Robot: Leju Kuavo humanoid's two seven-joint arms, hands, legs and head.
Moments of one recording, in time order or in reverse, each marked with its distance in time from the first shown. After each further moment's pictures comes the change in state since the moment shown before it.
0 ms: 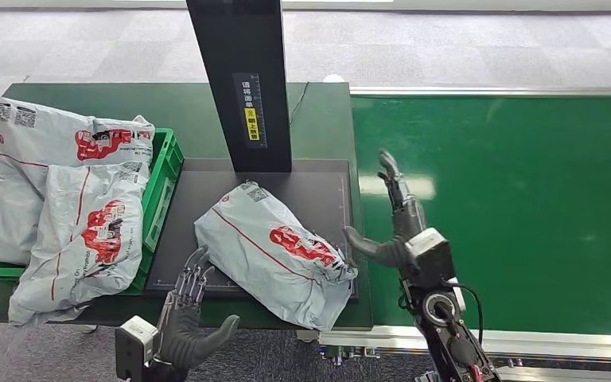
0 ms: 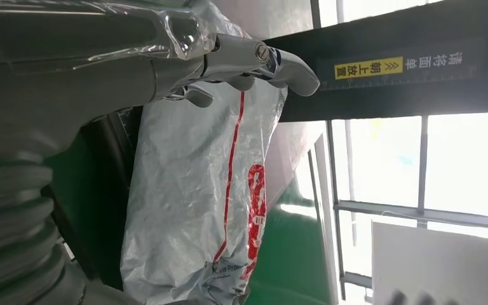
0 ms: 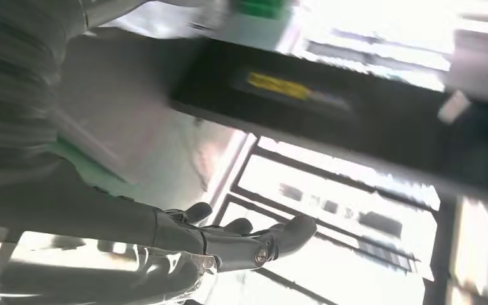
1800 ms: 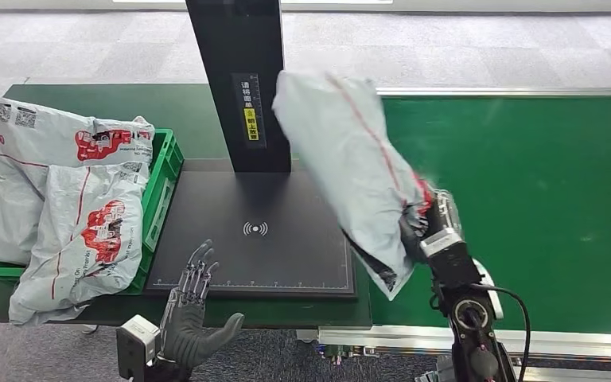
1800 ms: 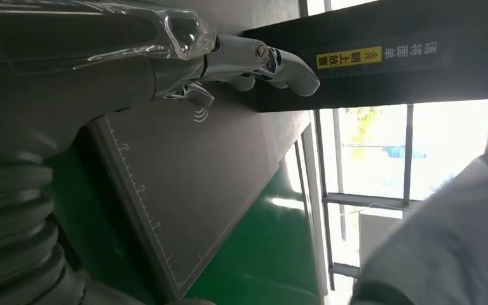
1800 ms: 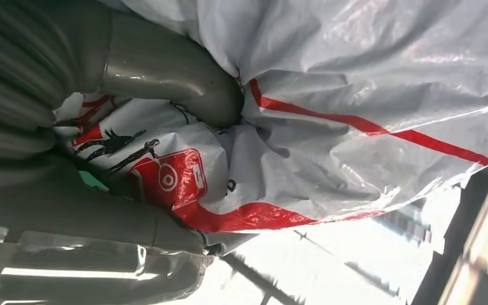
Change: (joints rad) left arm -0.003 -0.046 0.016 -0.014 -0.035 -0.056 -0.007; right arm 0.035 0.061 -0.226 -0.119 0.369 0.199 0.093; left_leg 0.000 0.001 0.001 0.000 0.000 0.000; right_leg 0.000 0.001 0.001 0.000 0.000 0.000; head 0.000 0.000
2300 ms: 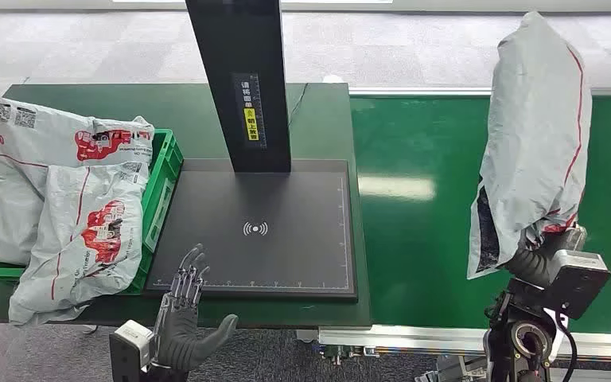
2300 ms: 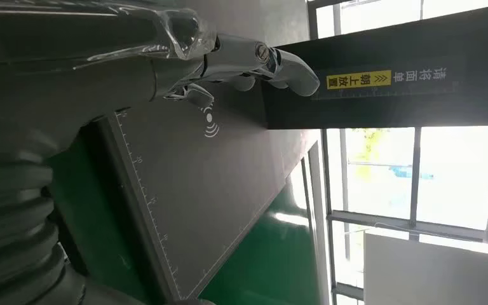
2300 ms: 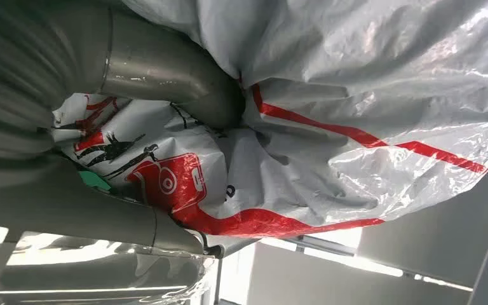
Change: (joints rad) left arm 0.040 -0.013 0.012 -0.027 -0.002 0.047 0.005; right arm 0.098 0.050 -0.343 -0.079 -0.240 -0.305 -0.051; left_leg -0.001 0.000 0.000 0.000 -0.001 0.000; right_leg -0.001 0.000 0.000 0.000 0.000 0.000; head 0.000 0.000
